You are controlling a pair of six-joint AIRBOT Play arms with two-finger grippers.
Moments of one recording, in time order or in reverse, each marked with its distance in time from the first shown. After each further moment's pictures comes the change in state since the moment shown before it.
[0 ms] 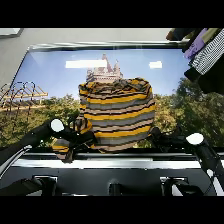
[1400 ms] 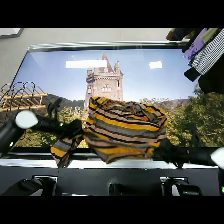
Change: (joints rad) left arm 0.085 0.243 0.204 0.082 -0.210 -0.108; right arm 0.000 0.386 0.179 -0.198 0.504 0.346
